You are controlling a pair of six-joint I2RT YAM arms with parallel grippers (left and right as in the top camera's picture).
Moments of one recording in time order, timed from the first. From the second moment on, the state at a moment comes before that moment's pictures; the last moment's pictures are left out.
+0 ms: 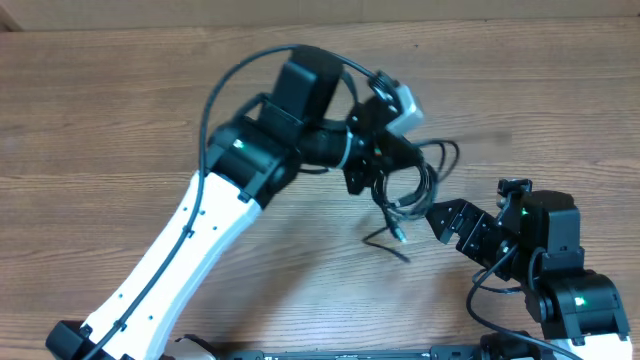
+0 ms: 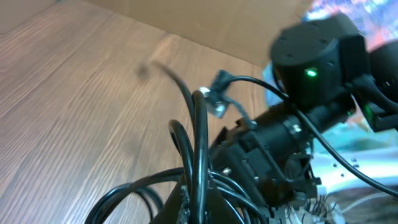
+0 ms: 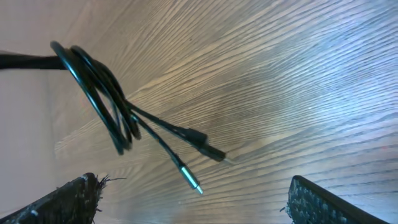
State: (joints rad) left arm -0.59 1.54 1.63 -0.73 0.84 0.16; right arm 0.11 0.76 0.77 -0.88 -0.39 0.68
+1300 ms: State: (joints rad) left arm -0.68 1.54 1.63 -0.76 0.79 0.08; right arm 0.11 0.76 0.77 -0.47 -0.82 0.67
